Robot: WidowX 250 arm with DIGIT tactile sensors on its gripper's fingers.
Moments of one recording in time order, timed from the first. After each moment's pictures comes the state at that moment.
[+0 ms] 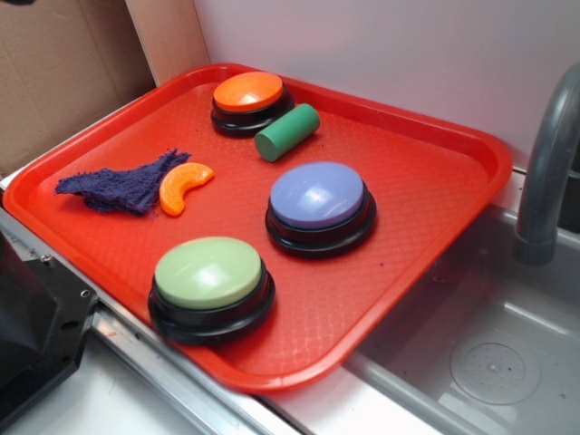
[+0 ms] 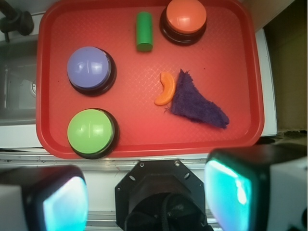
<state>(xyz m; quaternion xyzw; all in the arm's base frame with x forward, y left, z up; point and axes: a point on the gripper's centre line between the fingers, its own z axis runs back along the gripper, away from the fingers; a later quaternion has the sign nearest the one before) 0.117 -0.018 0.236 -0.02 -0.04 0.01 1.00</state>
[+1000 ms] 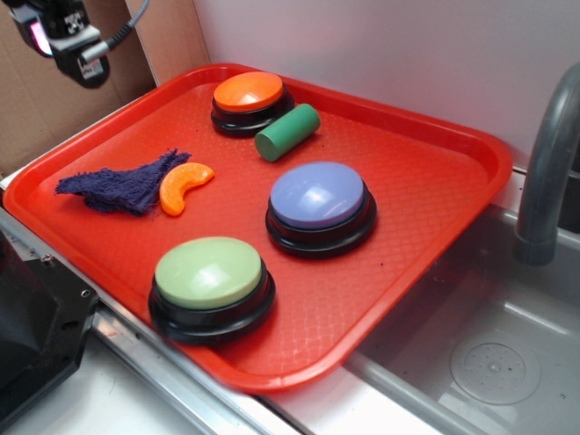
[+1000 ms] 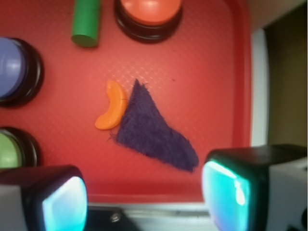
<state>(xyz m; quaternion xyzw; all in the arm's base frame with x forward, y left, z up) 0.166 0.072 0.134 0.03 -0.02 -0.06 1.00</state>
